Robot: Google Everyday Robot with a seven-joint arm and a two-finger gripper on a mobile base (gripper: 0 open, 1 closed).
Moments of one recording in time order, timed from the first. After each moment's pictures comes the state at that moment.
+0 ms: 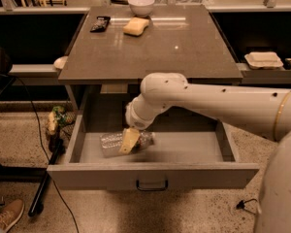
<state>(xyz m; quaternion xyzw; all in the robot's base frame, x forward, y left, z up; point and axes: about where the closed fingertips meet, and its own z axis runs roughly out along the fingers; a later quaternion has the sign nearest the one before) 0.592 0.063 0.647 -0.66 0.70 0.13 0.24</state>
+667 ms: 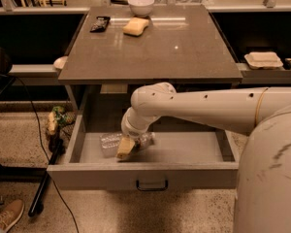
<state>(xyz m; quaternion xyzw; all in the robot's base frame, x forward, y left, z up) 0.589 0.075 0.604 -0.66 0.71 0.11 0.21</state>
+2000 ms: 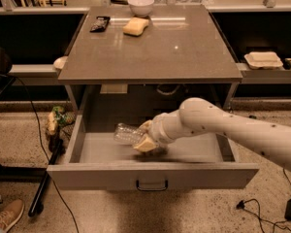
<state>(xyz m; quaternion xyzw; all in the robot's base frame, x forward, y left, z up) 0.572 0.017 0.628 -0.60 0.70 0.19 0.34</state>
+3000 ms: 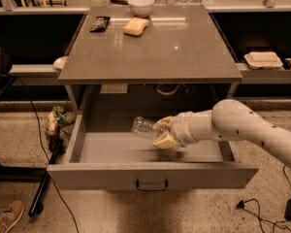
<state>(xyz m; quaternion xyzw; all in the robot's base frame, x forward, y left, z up) 0.560 -0.045 0.669 -0.59 0.68 0.18 0.41</state>
